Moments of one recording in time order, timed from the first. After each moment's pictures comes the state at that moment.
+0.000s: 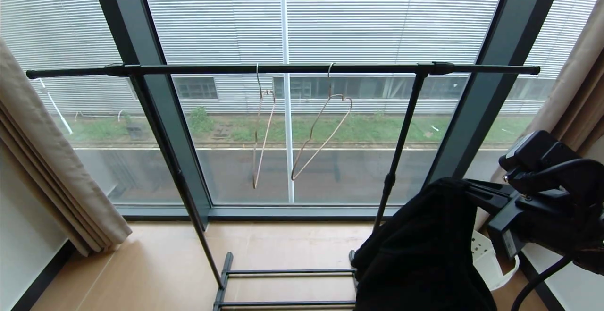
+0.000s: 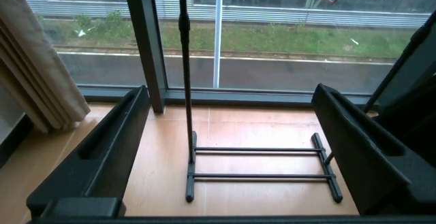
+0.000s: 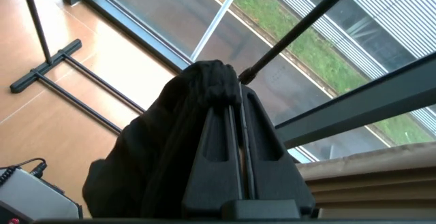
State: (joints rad) left arm 0.00 0.00 -0.03 0.07 0.02 0.00; right arm 0.56 1.26 -0.58 -0.34 -0.25 -0.36
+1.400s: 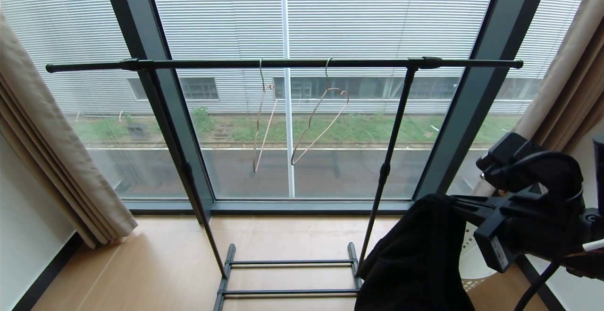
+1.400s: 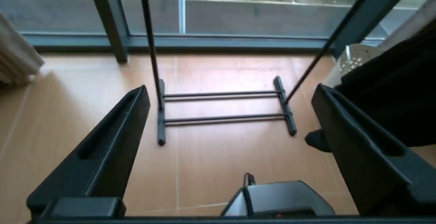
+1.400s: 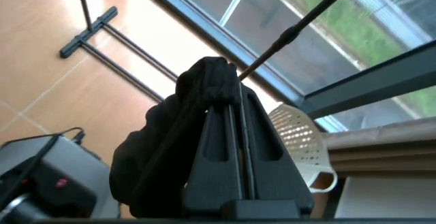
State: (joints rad) left arm -0.02 0.34 -0.16 0.11 -0.12 -0.06; right arm 0.65 1.31 -0.75 -0.02 -0.28 -0.17
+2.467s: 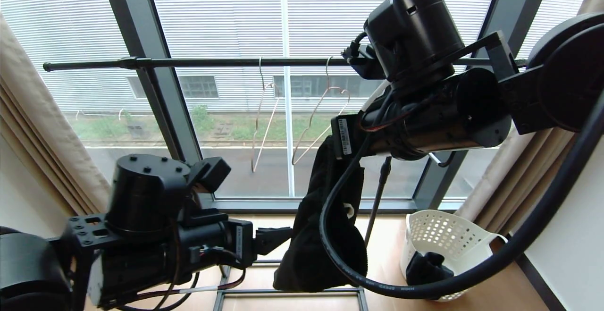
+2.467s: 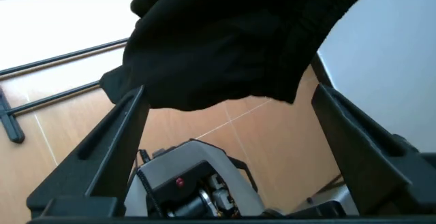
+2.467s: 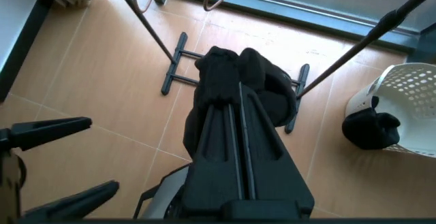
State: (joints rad) left arm -0.65 1.59 -0.64 -0.40 -0.08 -0.38; right arm 0.84 1.89 -1.79 0.58 -0.39 0.43
